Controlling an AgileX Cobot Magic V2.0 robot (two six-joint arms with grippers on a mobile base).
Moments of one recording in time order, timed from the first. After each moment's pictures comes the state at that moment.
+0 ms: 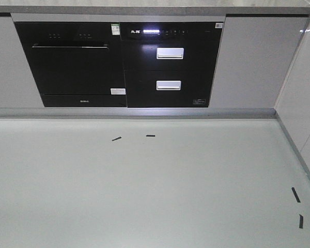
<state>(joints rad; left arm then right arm) 0.06 -0.01 0.02 -0.06 0.11 -0.01 -0.05 -0.01 0.03 -0.11 0.13 0.13</state>
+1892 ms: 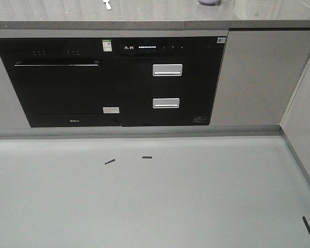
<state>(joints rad) 0.06 -0.01 0.02 -0.06 0.11 -0.01 -0.05 -0.01 0.03 -0.11 0.13 0.13</state>
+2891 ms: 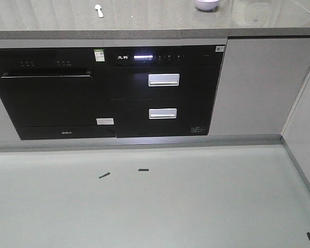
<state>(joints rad) 0.06 -0.01 0.02 -0.06 0.11 -0.01 -0.05 -0.01 0.03 -0.11 0.13 0.13</state>
